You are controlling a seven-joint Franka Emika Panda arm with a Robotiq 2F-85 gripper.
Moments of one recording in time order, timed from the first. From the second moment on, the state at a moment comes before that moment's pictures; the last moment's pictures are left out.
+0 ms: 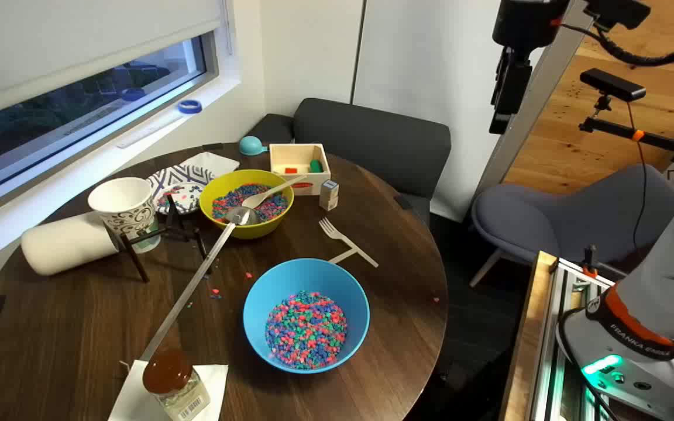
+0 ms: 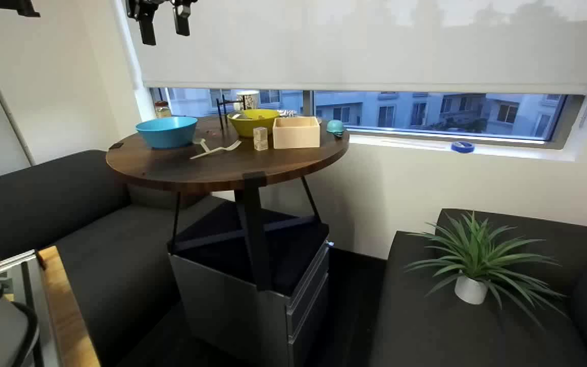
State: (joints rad) arm 0.07 -0.53 0.11 -2.24 -0.10 1.60 -0.10
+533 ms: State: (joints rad) arm 0.07 -0.53 0.11 -2.24 -0.10 1.62 -0.10
